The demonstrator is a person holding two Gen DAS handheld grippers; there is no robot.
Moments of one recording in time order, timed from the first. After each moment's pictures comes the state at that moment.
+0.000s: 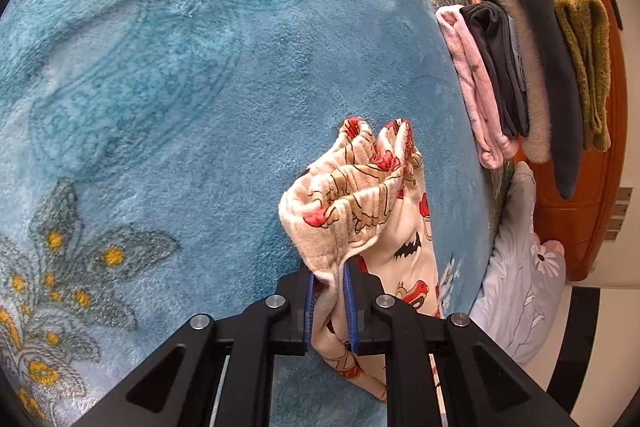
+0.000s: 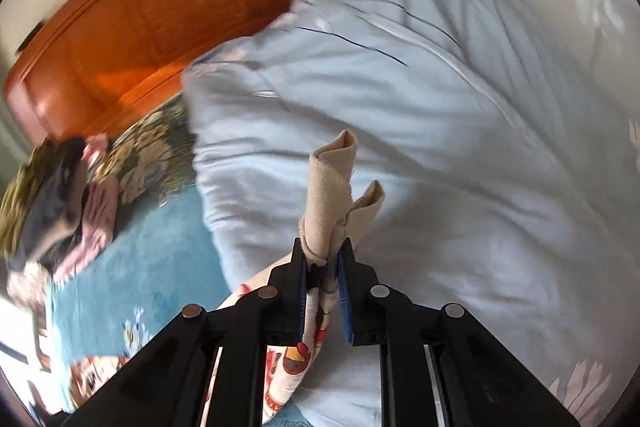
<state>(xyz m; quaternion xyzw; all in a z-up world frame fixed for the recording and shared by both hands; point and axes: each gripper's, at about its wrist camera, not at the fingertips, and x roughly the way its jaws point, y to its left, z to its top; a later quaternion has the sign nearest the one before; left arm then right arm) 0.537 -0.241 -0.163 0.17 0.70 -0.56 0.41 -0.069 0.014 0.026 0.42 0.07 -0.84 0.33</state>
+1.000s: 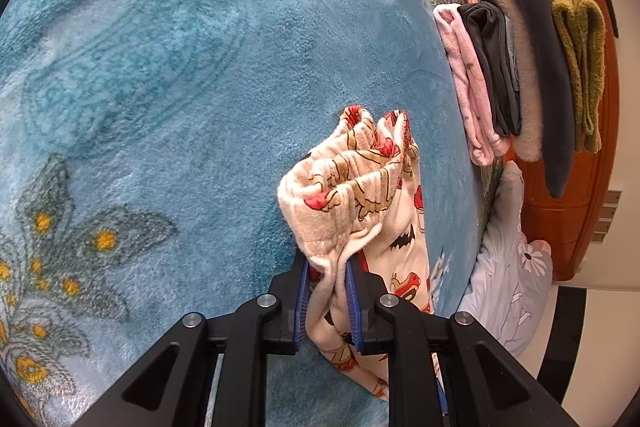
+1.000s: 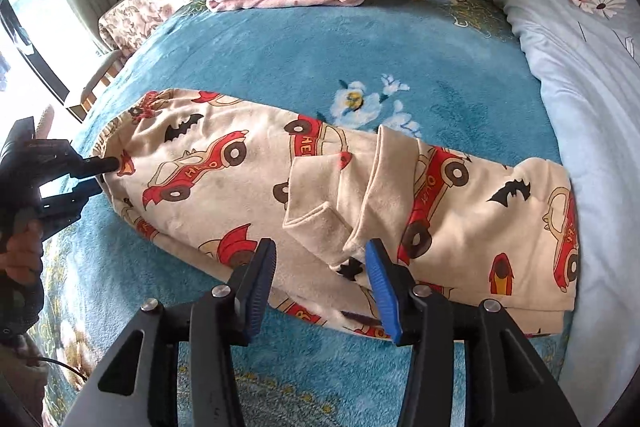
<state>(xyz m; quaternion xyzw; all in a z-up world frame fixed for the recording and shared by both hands) 0.542 -0.235 -0.170 0.16 0.72 -0.56 0.39 0.211 -0.094 -0.112 0.43 0.32 -0.64 0.56</state>
